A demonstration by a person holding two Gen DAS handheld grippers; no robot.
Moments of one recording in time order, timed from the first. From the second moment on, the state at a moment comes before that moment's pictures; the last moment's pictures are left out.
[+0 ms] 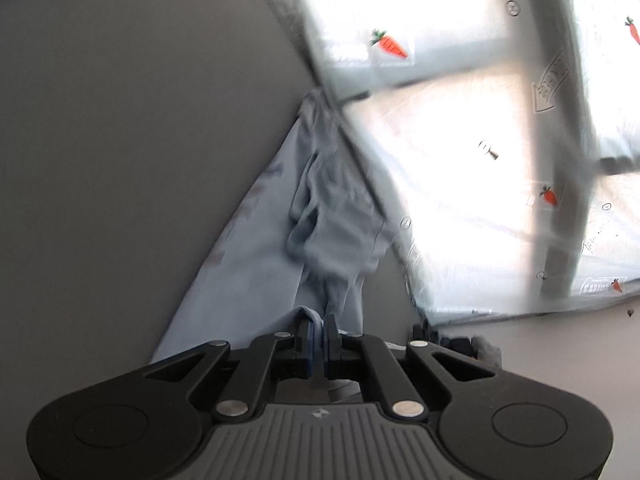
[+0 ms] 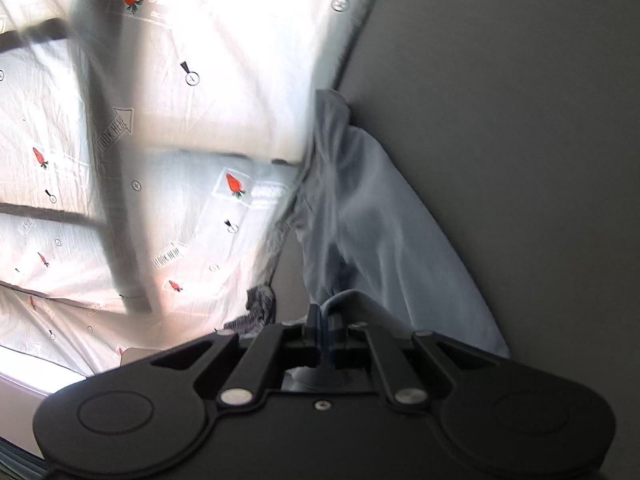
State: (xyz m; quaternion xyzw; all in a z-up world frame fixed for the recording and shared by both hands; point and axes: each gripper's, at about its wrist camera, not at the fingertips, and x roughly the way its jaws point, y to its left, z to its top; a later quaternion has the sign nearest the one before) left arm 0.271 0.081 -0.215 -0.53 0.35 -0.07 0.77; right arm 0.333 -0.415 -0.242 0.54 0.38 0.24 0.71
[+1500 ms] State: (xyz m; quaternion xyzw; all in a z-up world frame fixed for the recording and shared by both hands) left arm 0.398 0.005 -0.247 -0.17 0.40 -0.04 0.90; right arm 0.441 -0.267 -0.219 -0.04 0.37 0.16 0.91
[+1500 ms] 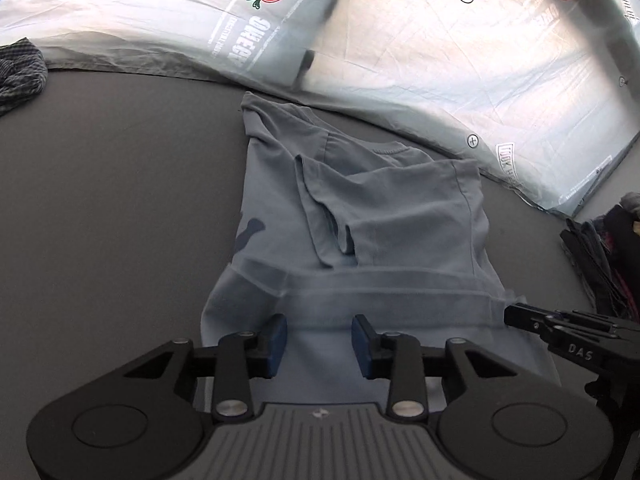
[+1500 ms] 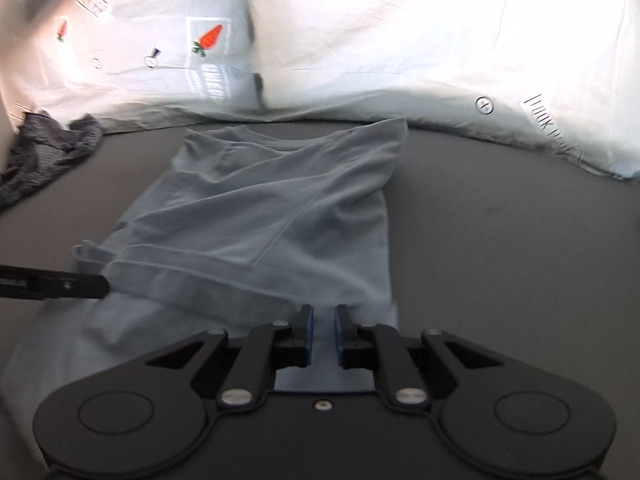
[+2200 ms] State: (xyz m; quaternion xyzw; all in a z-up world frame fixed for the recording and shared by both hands) left arm 0.260 0.033 -0.219 -0.37 0.40 0.05 0.84; right arm 0.286 -0.385 -0.233 0.42 0.39 0.00 0.82
